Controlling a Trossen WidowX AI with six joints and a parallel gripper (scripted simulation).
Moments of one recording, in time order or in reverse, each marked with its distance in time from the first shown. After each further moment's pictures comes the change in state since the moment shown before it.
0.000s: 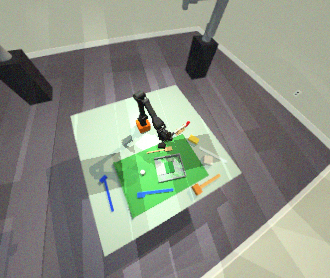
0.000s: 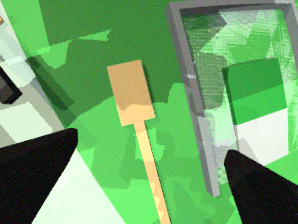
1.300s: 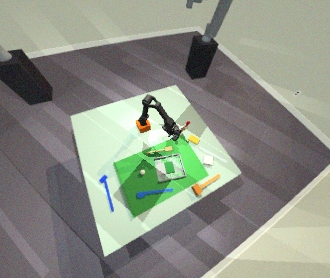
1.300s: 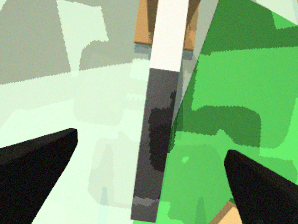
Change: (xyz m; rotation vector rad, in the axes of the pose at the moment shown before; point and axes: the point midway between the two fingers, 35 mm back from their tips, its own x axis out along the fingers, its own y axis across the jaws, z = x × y) arm 0.050 0.140 0.032 -0.762 -0.001 0.411
